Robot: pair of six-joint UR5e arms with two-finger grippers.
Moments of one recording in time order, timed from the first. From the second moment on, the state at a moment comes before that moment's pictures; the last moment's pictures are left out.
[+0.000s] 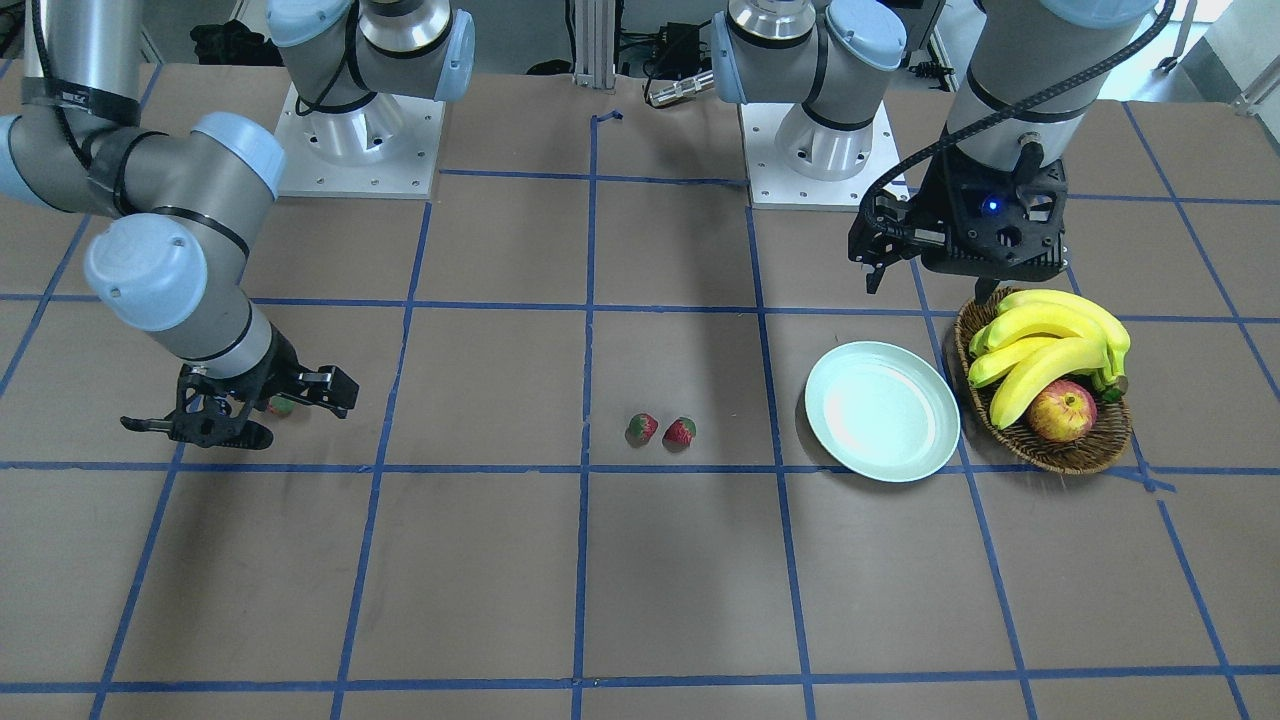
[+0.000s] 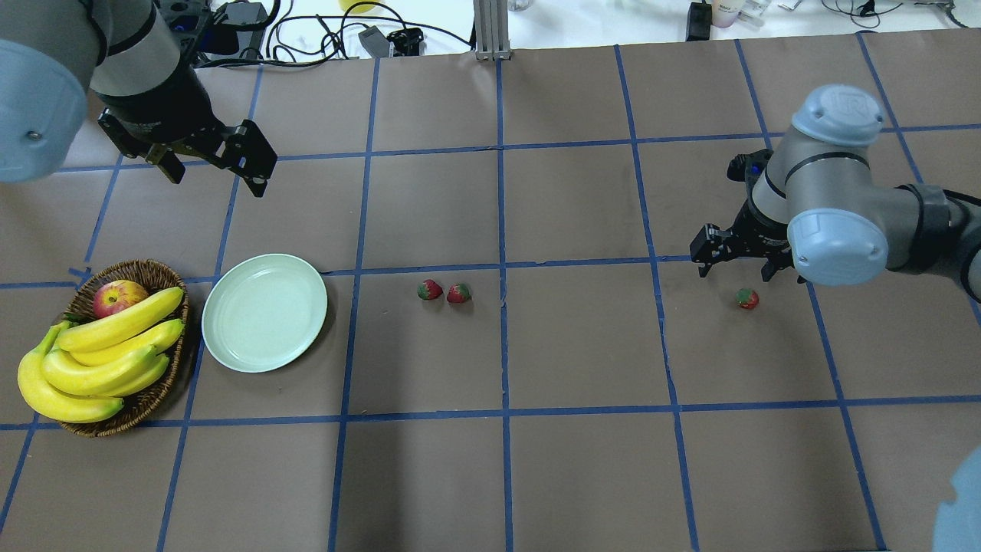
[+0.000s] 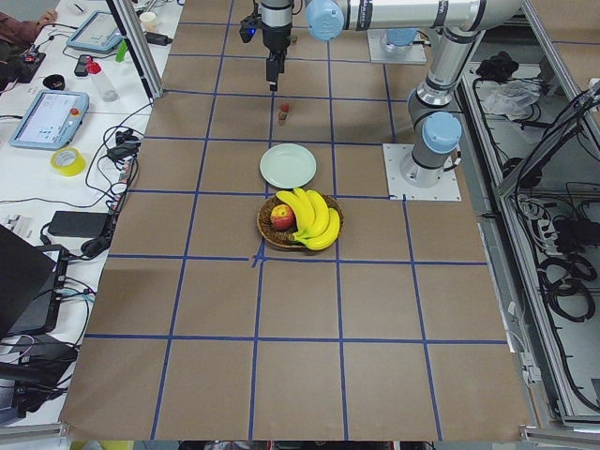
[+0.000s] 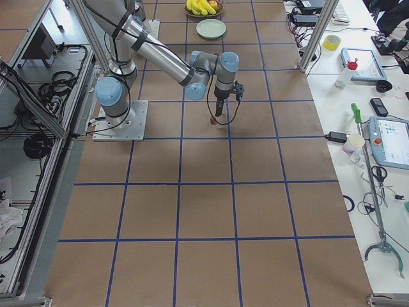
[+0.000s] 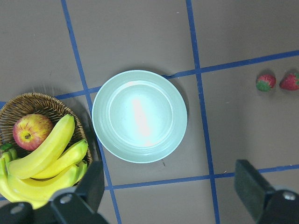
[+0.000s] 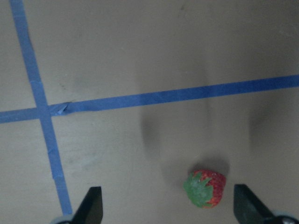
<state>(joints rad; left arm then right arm) -1.52 -1.59 -1.58 -1.51 1.68 0.22 1.34 -1.32 2.04 -2.20 -1.57 -0.11</state>
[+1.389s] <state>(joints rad) -1.52 -1.59 -1.58 -1.51 1.68 0.22 1.32 -1.30 2.13 -2.35 -1.63 -0.12</state>
